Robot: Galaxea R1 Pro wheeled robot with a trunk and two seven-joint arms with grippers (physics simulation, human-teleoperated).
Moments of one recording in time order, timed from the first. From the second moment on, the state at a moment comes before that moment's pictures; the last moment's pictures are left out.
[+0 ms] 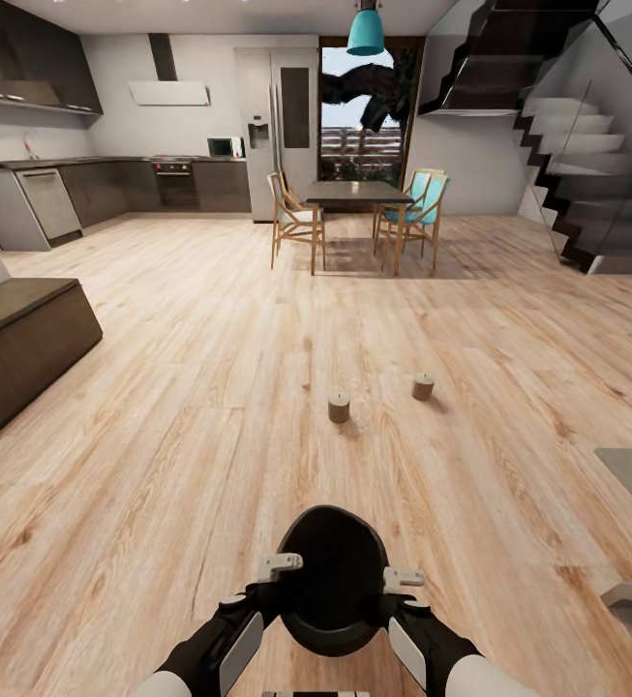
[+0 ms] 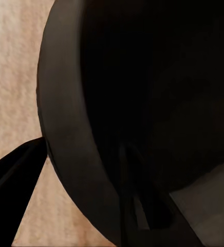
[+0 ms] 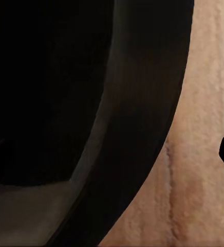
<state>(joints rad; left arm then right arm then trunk) -0.52 -0.17 -0.28 -0.46 0.37 0.17 0.04 -0.60 0.15 0.08 -0.24 -0.15 0.13 -0.10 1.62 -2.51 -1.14</state>
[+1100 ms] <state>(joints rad) -0.52 -0.17 -0.28 -0.46 0.37 0.17 0.04 -0.60 0.15 0.08 -0.24 -0.14 0.13 -0.11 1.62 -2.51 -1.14</state>
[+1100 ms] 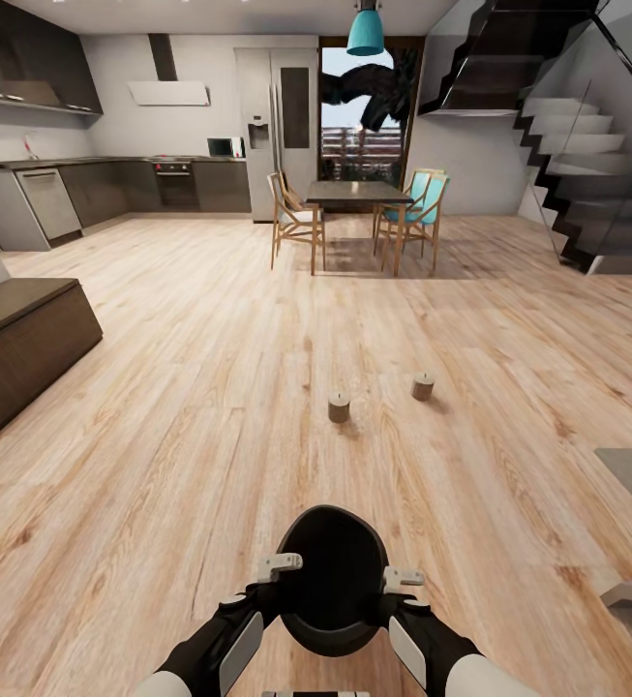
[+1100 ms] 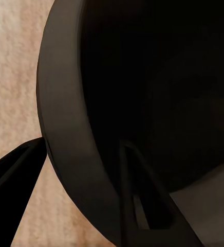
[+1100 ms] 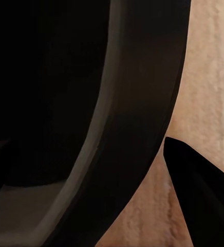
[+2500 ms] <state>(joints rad) -0.52 -0.17 -0.27 -0.46 0.36 0.17 0.04 -0.60 0.15 0.08 -0.24 -0.15 0.13 -0.11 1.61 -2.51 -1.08</state>
